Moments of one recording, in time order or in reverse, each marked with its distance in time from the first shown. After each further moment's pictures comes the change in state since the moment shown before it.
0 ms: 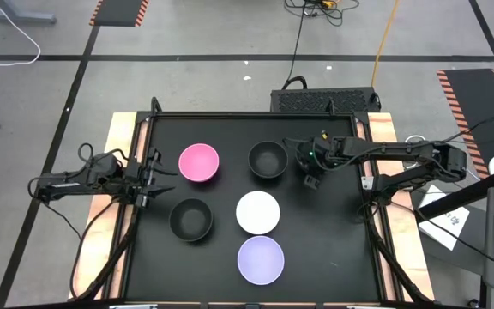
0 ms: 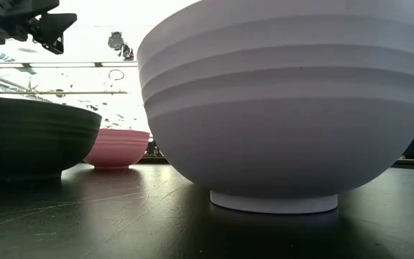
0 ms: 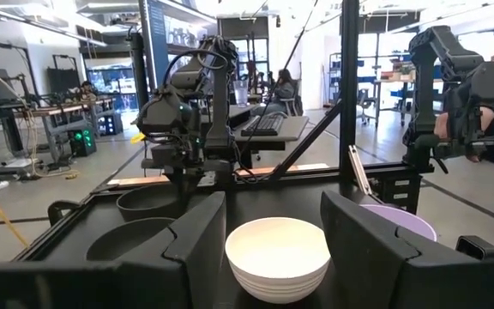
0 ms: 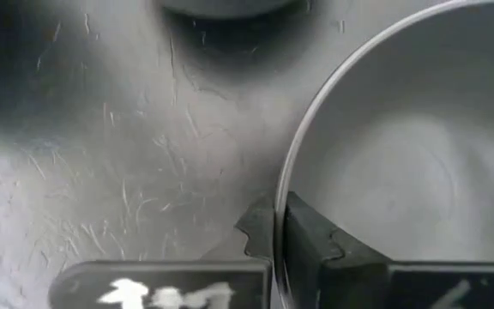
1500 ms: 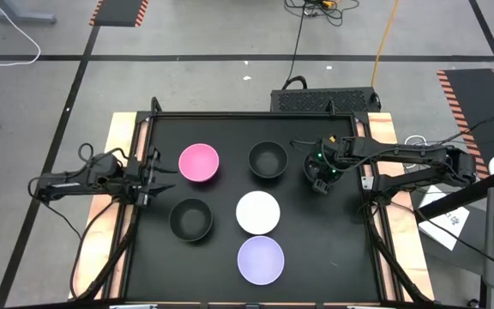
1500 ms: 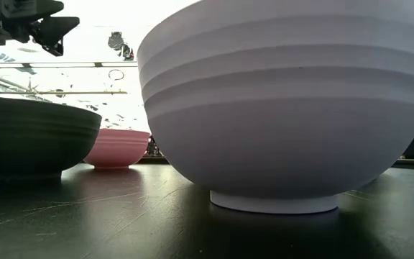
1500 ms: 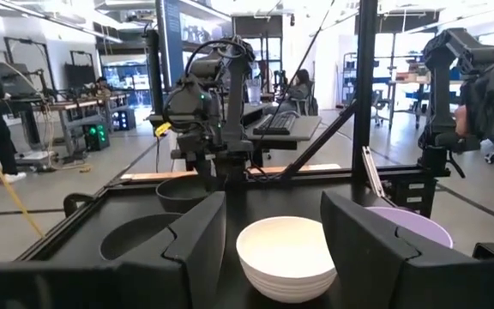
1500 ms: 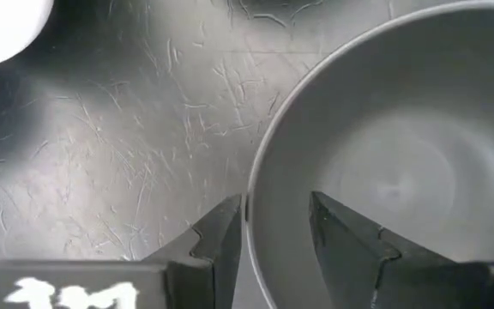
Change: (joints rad) left arm 0.000 0.000 0.000 -0.002 -0.044 -0.012; right arm 0.009 -0.123 0.000 -0.198 -0.141 0.083
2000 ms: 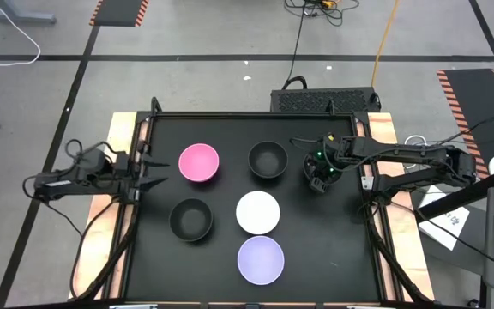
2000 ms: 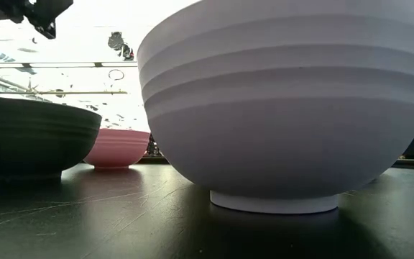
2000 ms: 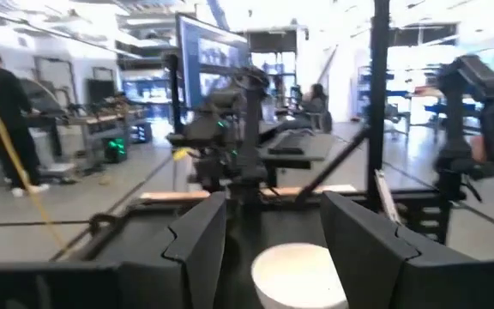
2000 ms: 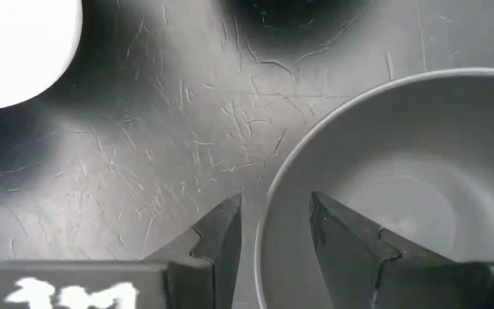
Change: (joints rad) left arm -0.001 0.005 0.123 -0.089 -0.049 0.001; right arm 0.000 0.000 0.000 0.079 0.004 0.003
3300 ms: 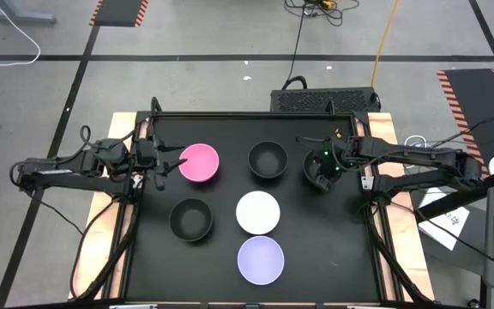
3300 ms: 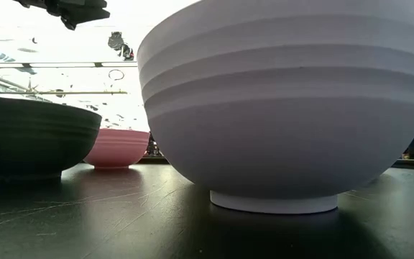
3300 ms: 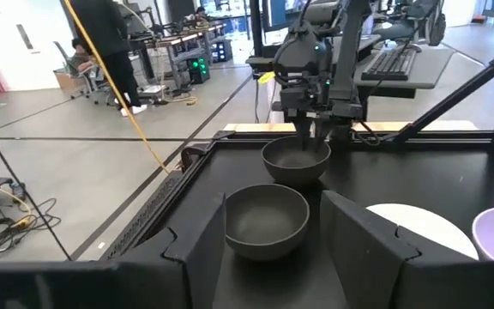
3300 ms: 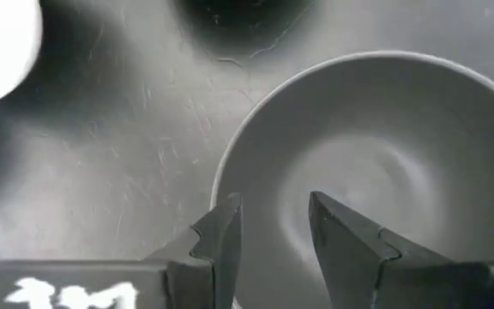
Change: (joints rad) left arm 0.001 0.471 0.274 -0.059 -0.295 0.064; right arm -0.002 -0.083 0.000 -0.079 0.078 0.027
